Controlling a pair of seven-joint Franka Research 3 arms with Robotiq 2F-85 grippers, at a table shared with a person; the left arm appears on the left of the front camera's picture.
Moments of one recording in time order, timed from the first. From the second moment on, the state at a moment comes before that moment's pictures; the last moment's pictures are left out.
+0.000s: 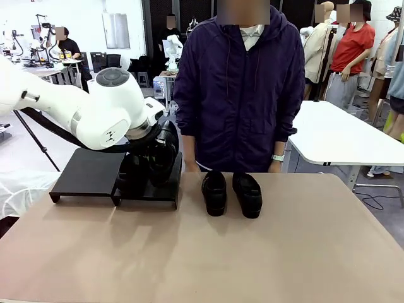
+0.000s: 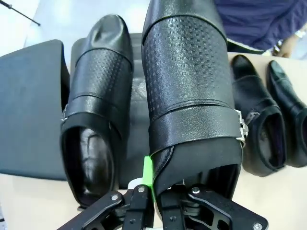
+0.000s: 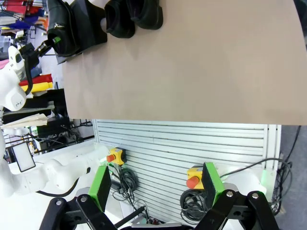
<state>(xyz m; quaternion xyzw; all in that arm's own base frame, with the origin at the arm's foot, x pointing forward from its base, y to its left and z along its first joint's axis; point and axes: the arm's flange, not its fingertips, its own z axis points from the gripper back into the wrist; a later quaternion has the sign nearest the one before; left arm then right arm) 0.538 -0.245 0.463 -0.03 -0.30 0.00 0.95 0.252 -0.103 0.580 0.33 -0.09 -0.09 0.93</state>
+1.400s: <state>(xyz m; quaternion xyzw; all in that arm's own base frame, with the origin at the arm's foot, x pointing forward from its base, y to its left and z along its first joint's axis) 0.555 -0.250 0.427 -0.01 -0.30 0.01 0.95 0.252 -0.103 0.580 0.33 -0.09 -0.09 0.93</state>
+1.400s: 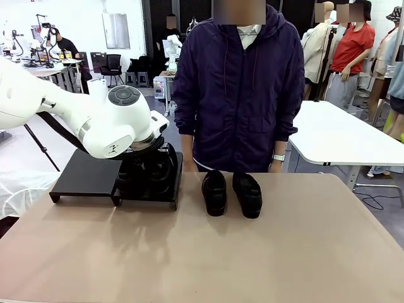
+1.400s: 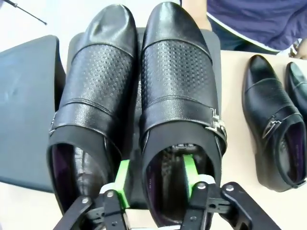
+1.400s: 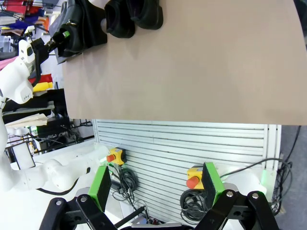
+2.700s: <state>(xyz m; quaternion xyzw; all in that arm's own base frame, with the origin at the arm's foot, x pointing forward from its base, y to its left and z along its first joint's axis) 0.313 -0.097 0.636 -0.20 -0.13 -0.21 0.95 0.252 -0.103 0.580 0.33 -0.09 -0.09 0.93</state>
